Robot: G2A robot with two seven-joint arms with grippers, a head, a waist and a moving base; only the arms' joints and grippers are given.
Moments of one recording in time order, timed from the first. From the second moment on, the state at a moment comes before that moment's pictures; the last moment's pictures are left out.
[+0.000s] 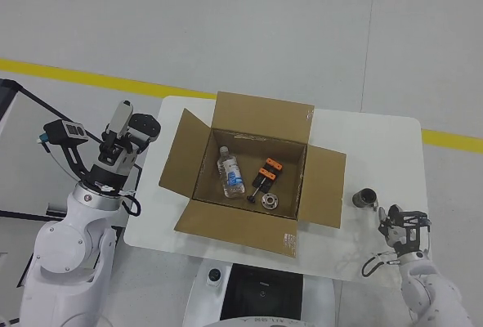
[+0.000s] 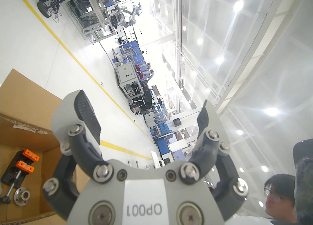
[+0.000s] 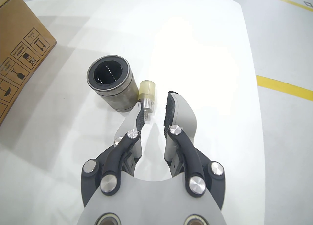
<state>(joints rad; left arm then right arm) 1.79 -1.23 -1.76 -2.30 -0.25 -0.08 -0.30 -1.81 -1.20 1.69 -1.37 -1.28 -0.29 -0.19</state>
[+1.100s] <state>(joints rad) 1.79 -1.23 -1.76 -2.30 -0.25 -0.08 -0.30 -1.68 -1.22 1.61 -1.25 -1.21 -0.22 -0.09</state>
